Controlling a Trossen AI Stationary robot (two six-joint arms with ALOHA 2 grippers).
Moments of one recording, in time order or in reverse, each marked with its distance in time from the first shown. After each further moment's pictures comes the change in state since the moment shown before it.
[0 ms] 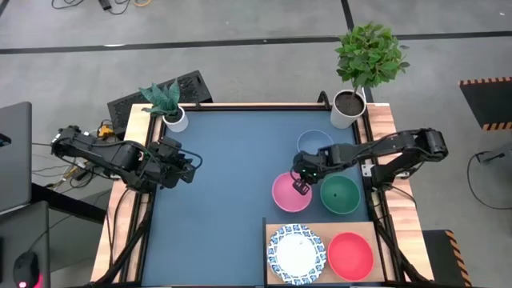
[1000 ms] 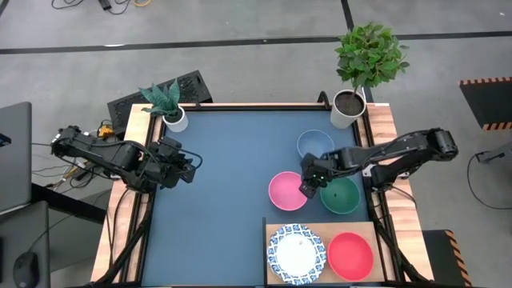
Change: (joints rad) left arm 0.000 0.000 0.000 0.004 0.002 -0.004; right arm 0.080 -0.121 -0.051 -0.003 0.051 0.027
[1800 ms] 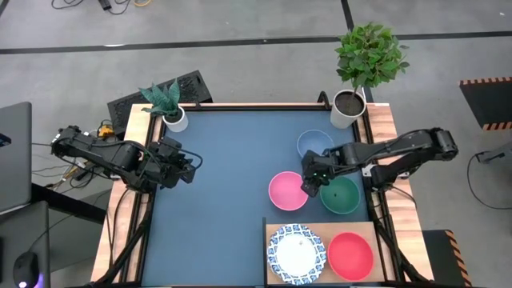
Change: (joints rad) left arm 0.000 0.000 0.000 0.000 0.002 0.003; right arm 0.019 0.000 0.145 -0.198 0.030 -0.026
